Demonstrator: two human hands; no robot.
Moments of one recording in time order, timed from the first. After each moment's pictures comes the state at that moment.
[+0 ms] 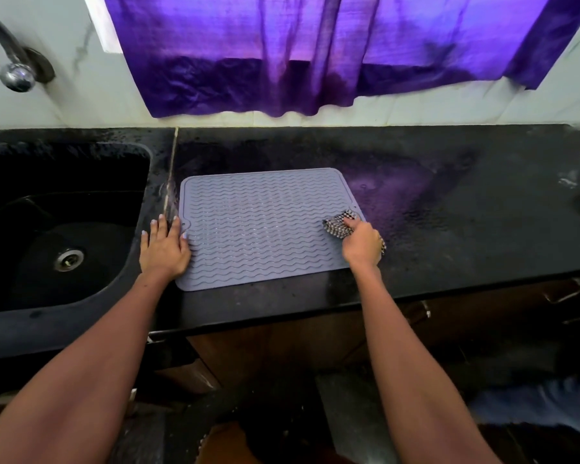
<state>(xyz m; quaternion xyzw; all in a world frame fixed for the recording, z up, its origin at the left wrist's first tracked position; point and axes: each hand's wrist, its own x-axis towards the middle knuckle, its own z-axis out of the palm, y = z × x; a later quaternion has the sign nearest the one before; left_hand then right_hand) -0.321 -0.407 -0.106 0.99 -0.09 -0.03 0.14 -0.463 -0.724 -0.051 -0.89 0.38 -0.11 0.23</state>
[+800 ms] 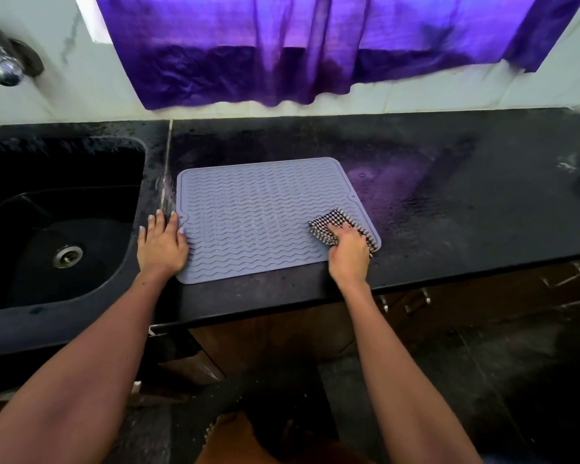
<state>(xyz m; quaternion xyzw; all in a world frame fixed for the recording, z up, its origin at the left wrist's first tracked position) -0.330 -0.405 -0.105 0.98 -0.10 0.01 0.16 -0.491 -0.689 -0.076 -0.92 0.29 -0.16 0.21</state>
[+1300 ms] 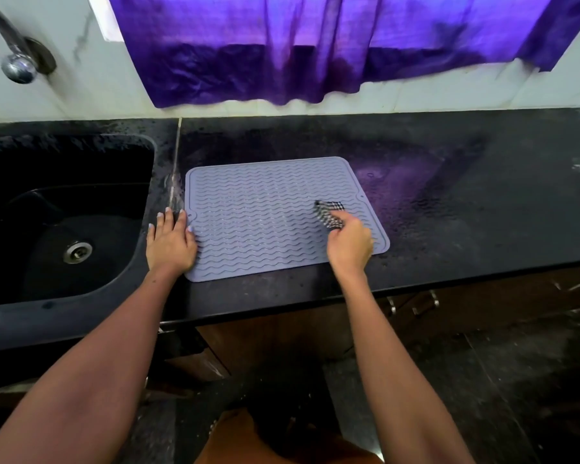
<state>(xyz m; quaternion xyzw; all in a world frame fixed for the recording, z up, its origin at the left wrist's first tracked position) -0.332 -0.405 -0.105 0.98 -0.10 0.01 0.15 -0.478 -0.661 -0.032 -0.85 0.38 -0.20 0.30</state>
